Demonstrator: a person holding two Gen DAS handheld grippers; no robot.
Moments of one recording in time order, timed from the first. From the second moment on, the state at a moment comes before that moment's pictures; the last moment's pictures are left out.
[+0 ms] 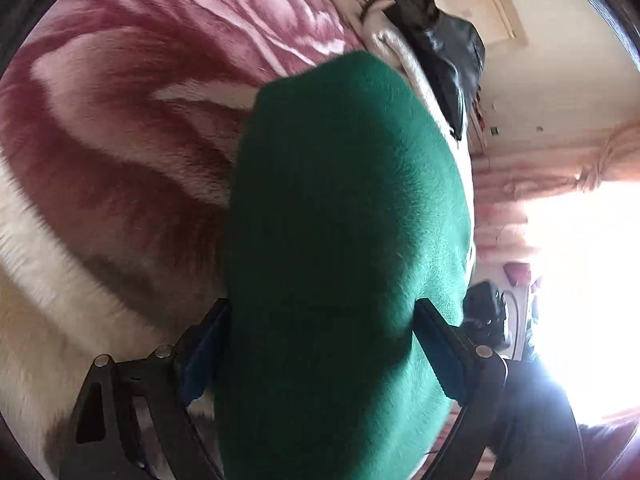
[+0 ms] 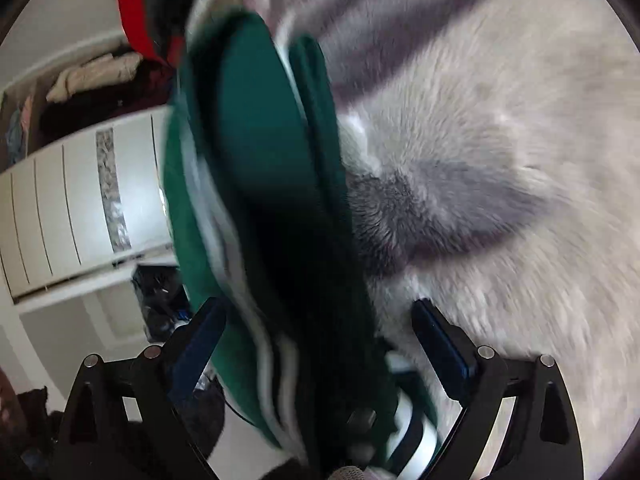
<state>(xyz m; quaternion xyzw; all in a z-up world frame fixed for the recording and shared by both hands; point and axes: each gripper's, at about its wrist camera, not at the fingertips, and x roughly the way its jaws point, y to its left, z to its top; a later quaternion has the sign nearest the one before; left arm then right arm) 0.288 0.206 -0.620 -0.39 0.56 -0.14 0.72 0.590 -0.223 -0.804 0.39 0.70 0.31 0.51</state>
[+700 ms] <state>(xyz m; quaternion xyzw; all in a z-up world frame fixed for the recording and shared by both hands) 0.306 0.228 -0.565 -0.37 0.53 -0.18 0.74 0.637 -0.107 -0.751 0.47 0.63 0.32 0.52</state>
